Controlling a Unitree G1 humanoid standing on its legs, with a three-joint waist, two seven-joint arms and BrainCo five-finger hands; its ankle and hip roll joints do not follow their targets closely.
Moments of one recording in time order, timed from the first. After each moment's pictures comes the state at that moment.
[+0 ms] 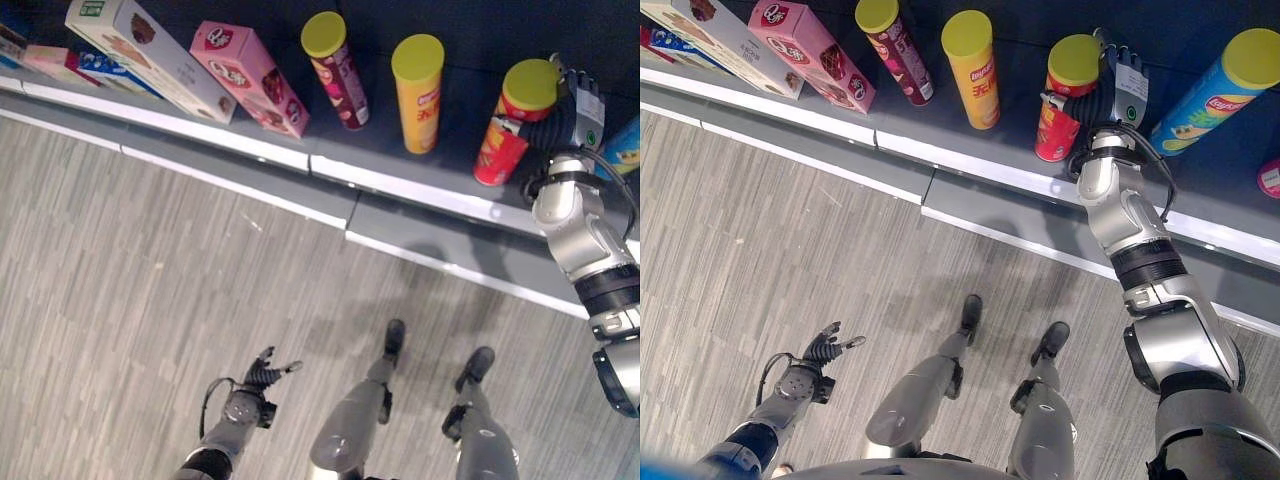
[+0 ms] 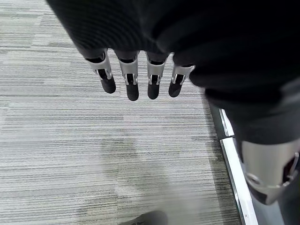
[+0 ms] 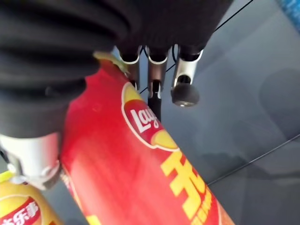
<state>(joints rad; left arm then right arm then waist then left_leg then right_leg) -0.14 0.36 -0.31 0.90 -0.11 -0.11 0.15 -0.92 -0.67 0.32 0.50 -0.39 0.06 -0.54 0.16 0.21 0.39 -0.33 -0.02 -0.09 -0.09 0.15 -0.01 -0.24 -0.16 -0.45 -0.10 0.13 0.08</state>
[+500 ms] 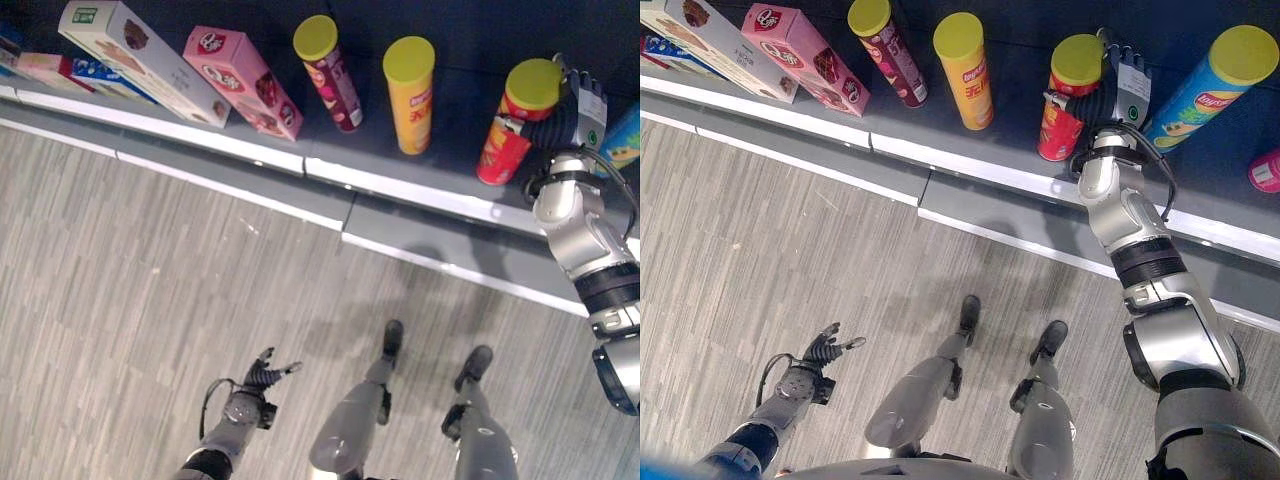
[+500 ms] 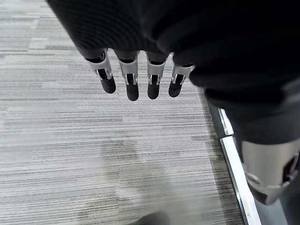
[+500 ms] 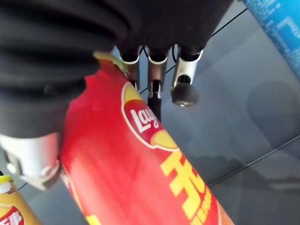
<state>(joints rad) -0.14 0.36 -0.31 0.91 -0.11 -0.11 0.17 -0.93 -0.67 0.33 0.53 -0.39 0.05 -0.56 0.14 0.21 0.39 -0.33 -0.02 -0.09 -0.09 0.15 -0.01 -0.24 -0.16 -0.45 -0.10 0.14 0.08</state>
